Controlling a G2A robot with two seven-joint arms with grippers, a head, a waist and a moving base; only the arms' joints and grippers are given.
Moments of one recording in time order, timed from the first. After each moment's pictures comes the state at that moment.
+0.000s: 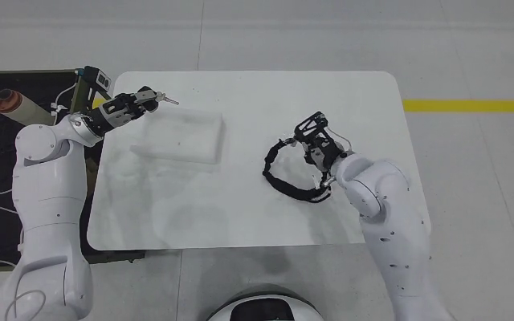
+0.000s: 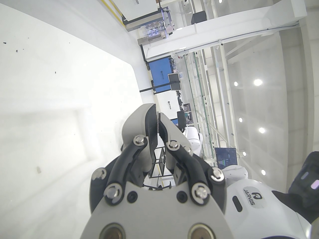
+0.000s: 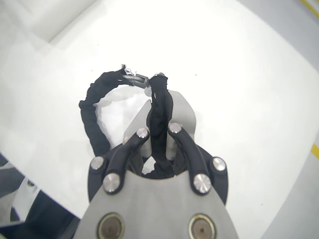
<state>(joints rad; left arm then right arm) 0.85 -1.06 -1.66 -1.01 -0.35 -0.33 -1.31 -1.24 -1.39 1.24 -1.88 -1.44 -0.23 0.93</state>
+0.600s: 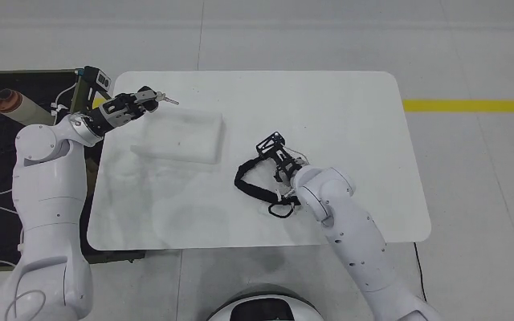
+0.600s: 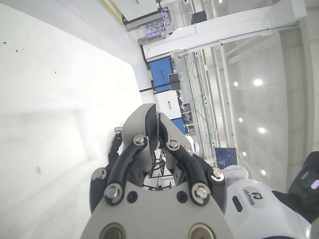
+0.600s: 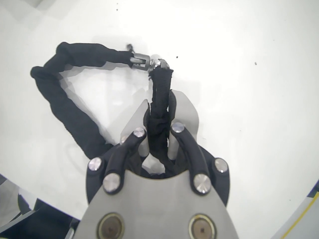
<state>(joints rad) 0.85 -1.06 -1.66 -1.01 -0.35 -0.33 -1.31 -1.18 -1.48 1.04 -1.72 -1.48 -0.12 1.12</state>
